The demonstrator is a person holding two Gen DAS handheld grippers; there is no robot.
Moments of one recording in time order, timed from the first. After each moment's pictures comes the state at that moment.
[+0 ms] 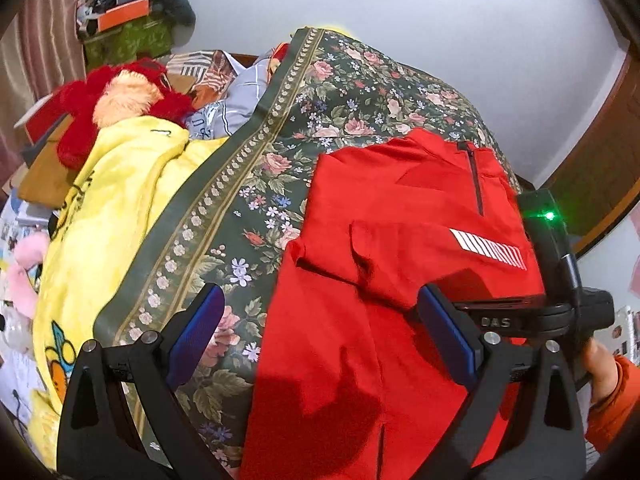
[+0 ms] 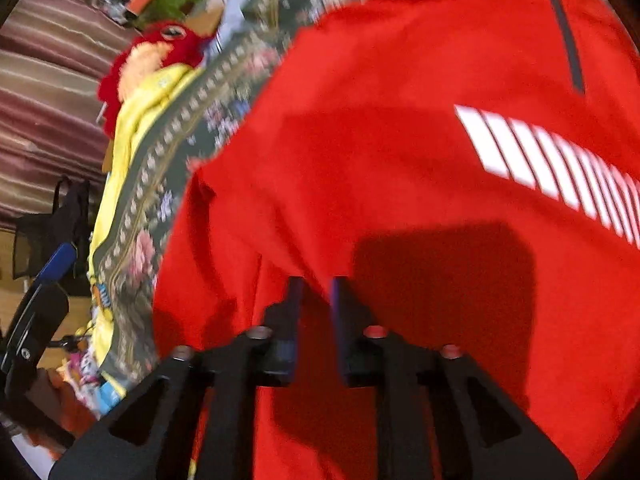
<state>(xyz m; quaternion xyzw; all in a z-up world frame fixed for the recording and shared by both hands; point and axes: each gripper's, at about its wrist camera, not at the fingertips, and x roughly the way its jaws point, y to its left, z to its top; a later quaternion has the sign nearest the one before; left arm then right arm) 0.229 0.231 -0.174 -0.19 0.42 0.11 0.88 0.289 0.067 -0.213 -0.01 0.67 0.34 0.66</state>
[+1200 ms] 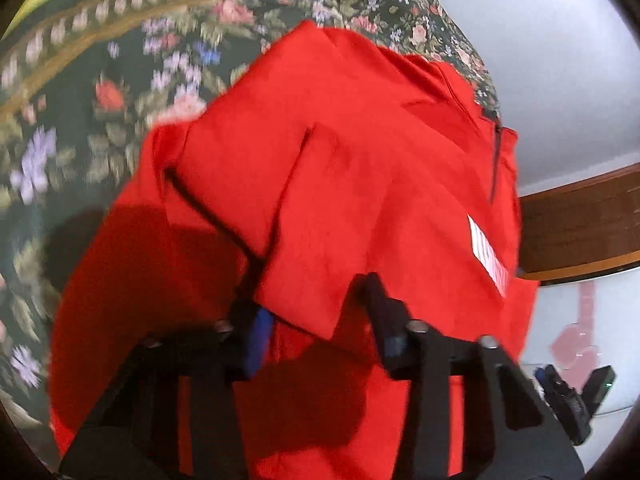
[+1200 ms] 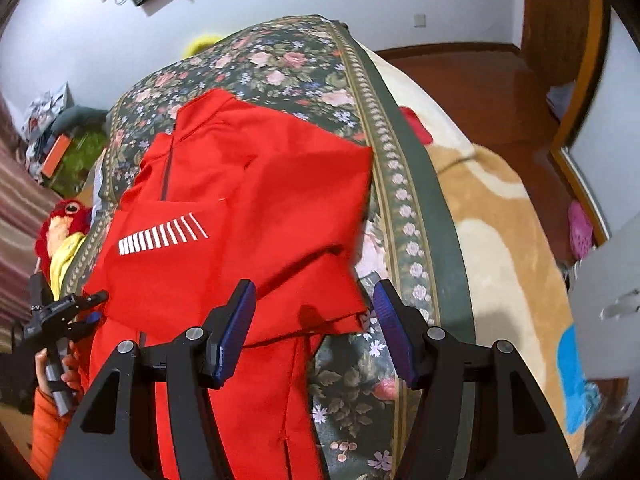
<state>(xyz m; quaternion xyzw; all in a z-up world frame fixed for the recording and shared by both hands) 0.324 0.209 -0.293 -0.39 0.50 0.05 0.77 0.294 -0.250 -0.138 0.09 0.53 0.11 0.84</state>
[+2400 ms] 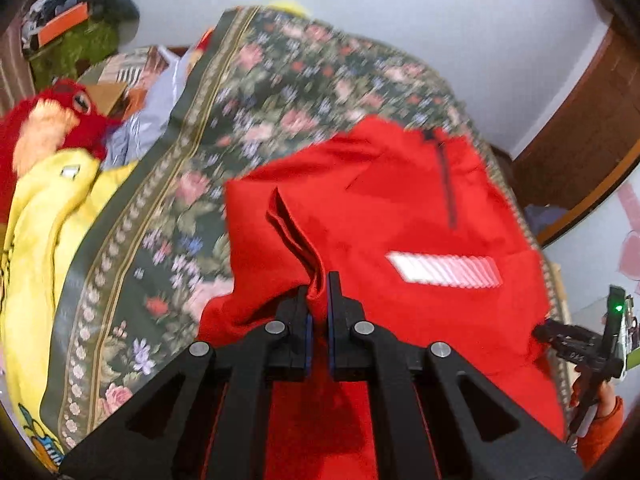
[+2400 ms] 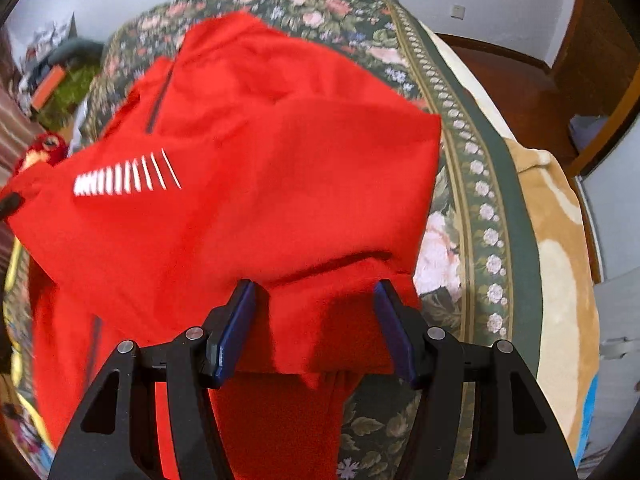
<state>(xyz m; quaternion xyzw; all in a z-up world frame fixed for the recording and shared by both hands) 0.340 0.205 -0.195 -0.17 0.47 0.04 0.87 0.312 -0.183 -0.189 -0.03 0.57 0.14 0.81</state>
